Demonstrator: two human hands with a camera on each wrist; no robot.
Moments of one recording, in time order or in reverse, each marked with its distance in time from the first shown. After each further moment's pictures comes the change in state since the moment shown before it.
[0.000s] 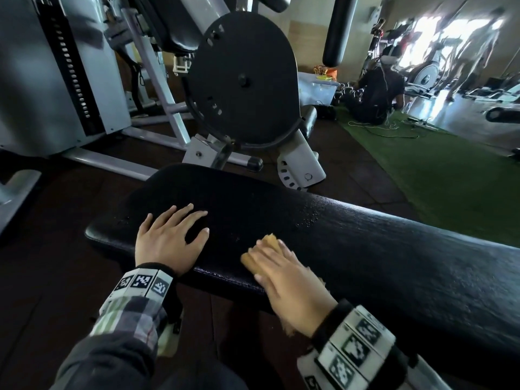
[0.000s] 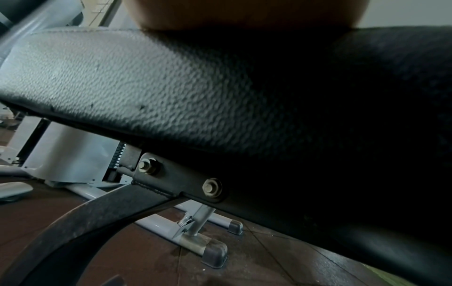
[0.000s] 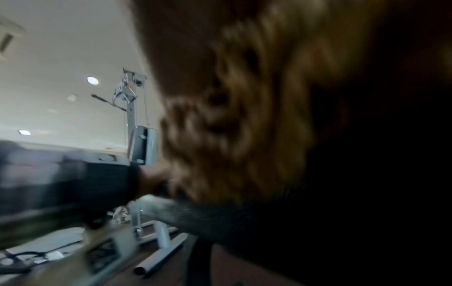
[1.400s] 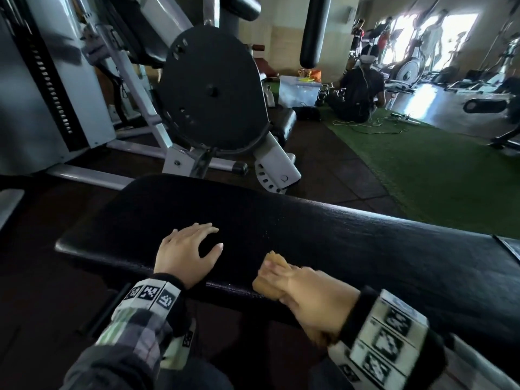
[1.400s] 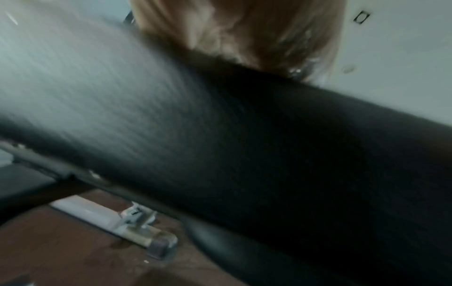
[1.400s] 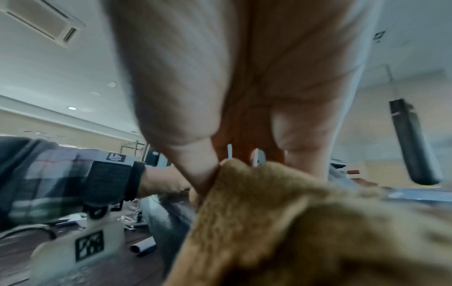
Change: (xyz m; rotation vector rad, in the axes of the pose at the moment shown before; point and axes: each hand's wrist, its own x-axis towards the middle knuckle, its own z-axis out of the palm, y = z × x) left_hand -0.021 0.072 0.013 -0.165 -0.029 0.169; right_hand -0.057 0.057 -0.046 -0.082 -0.247 -0.084
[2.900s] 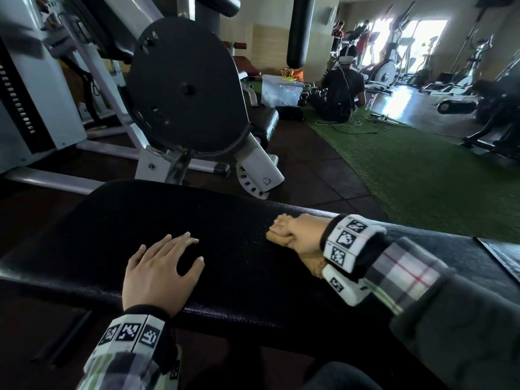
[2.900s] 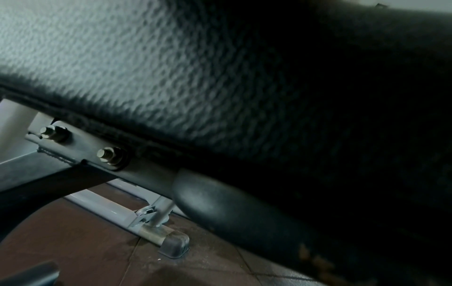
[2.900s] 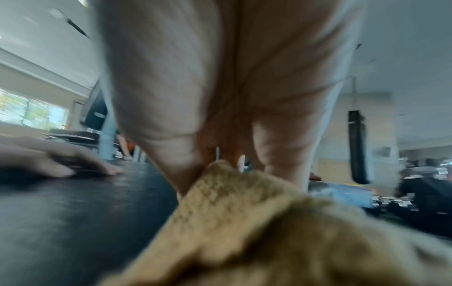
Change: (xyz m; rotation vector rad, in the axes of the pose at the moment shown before) left_hand -0.003 0.018 0.007 0.090 -0.017 -0.102; right_hand 0.063 0.080 -0.083 -0.226 -0.176 0.168
